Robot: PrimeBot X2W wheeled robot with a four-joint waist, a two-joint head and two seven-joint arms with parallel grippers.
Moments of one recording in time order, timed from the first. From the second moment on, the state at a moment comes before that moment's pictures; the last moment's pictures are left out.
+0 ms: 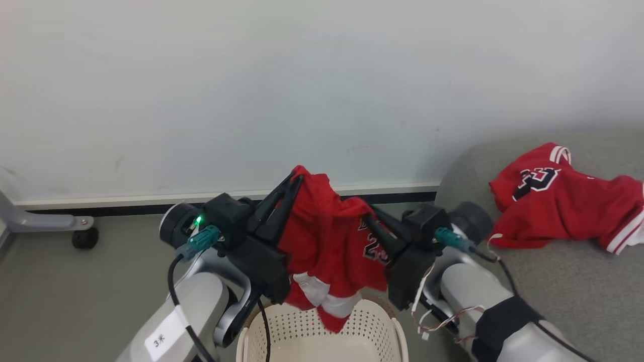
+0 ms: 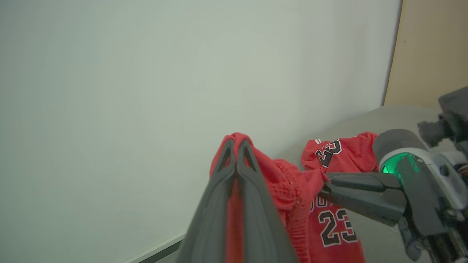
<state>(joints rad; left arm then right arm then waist) -0.56 0.19 -0.65 0.37 -0.53 -0.06 -0.17 -0.70 -0.08 0.79 0.75 0.32 0.12 -0.26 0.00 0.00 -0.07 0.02</state>
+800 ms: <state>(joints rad) -0.39 0.16 -0.66 0.36 -0.56 -0.03 -0.22 -0.66 -0.33 0.64 0.53 0.34 0.07 -0.26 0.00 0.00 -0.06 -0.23</state>
